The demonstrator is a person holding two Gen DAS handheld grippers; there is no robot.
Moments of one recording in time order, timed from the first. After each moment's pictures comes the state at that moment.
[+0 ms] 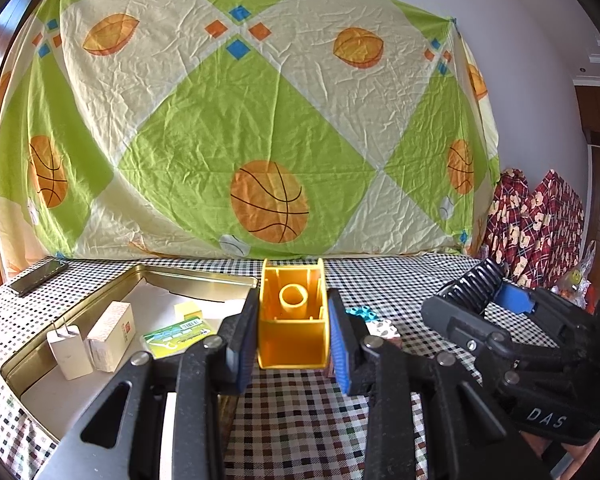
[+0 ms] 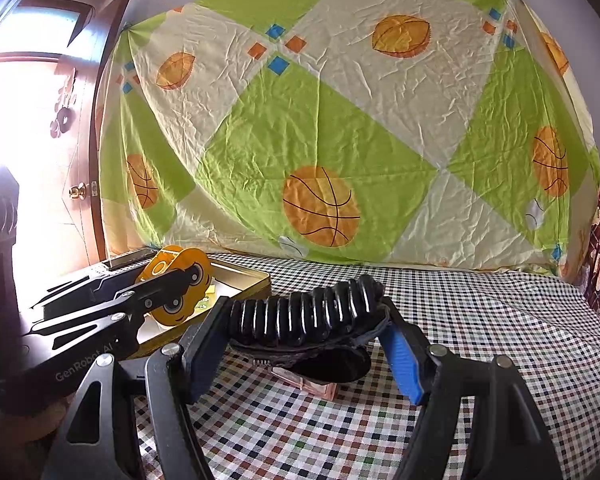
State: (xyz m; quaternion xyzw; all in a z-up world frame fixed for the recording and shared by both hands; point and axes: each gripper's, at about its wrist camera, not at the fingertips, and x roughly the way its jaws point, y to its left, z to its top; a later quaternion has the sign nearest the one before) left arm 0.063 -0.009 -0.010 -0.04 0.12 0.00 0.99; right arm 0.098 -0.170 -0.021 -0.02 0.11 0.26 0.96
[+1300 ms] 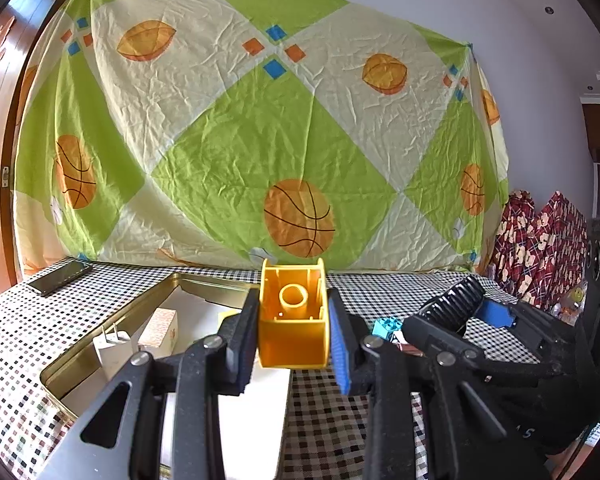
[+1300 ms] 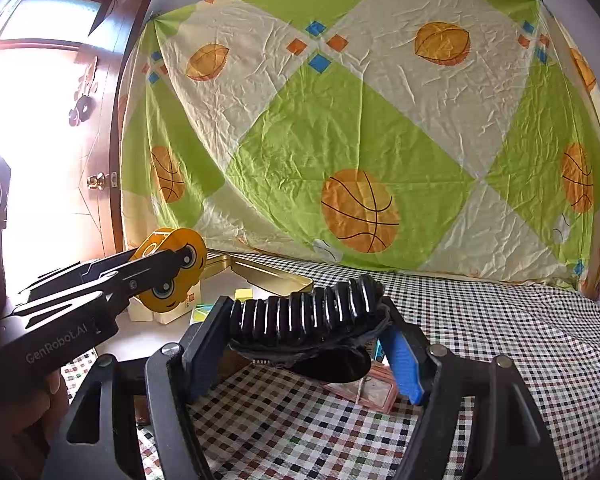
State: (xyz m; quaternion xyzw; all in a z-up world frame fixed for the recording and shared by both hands) left arm 0.034 0.037 -0.002 -0.06 0.10 0.02 0.99; right arm 0.088 -0.123 -0.017 -0.04 0.11 0.29 0.95
